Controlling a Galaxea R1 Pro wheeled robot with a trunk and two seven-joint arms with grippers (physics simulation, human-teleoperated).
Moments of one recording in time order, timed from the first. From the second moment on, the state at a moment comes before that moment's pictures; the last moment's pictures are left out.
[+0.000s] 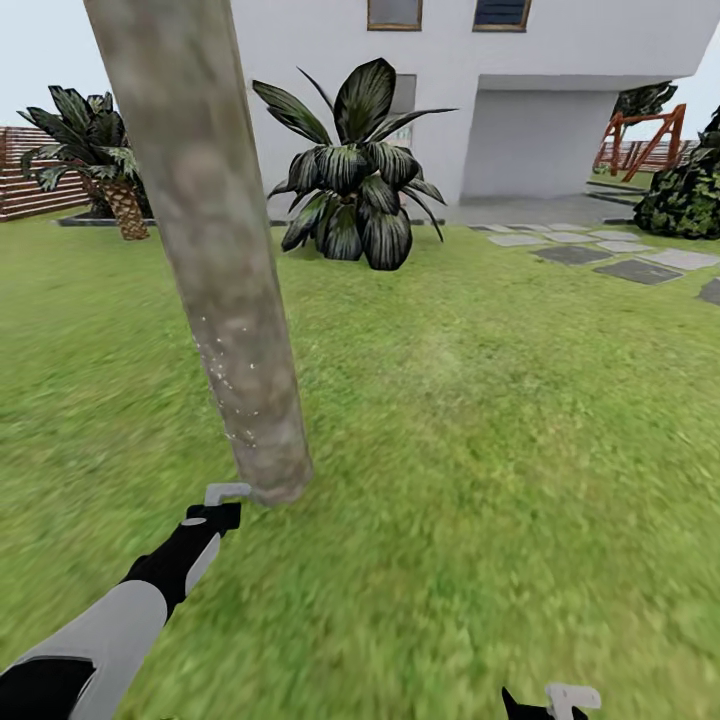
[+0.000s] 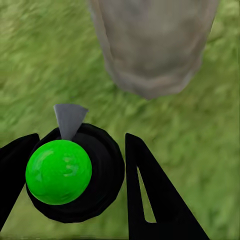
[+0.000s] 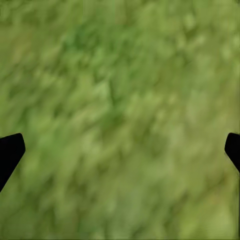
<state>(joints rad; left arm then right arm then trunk) -0.79 0.08 -0.06 -0.40 0.07 0.15 0.15 -0.38 -0.11 -0.69 -0.11 0.50 -0.45 0.21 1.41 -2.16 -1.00</state>
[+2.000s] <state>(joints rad) -0.79 0.08 -0.06 -0.40 0.08 0.15 0.15 -0.38 -0.11 -0.69 -0.11 0.50 -0.45 0.21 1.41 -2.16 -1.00</state>
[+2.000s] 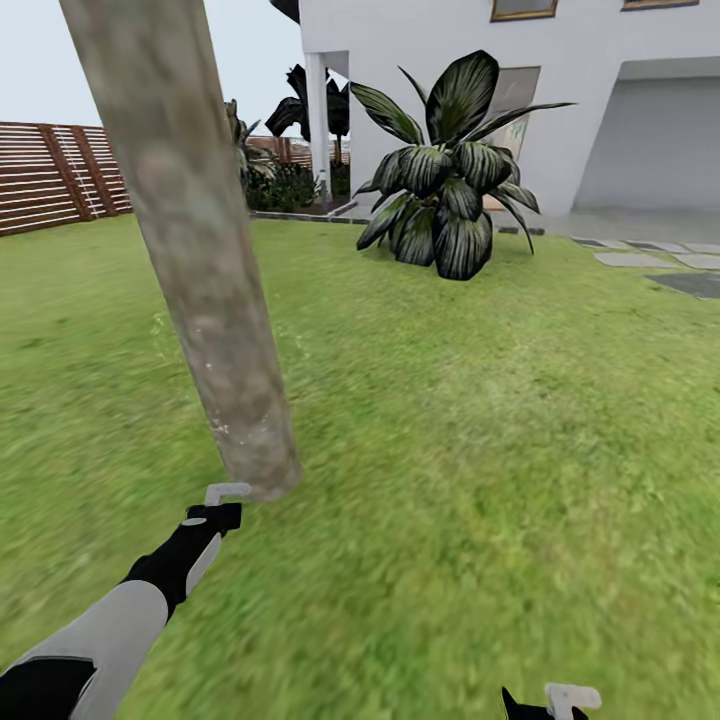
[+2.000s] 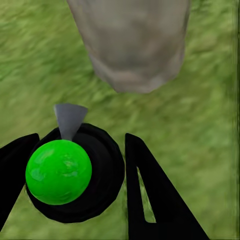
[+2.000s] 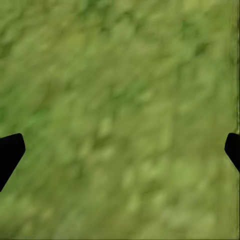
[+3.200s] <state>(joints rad) -0.79 0.08 -0.06 -0.40 0.08 0.15 0.15 -0.38 -0.11 -0.69 -0.11 0.50 -0.45 0.21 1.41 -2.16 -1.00</state>
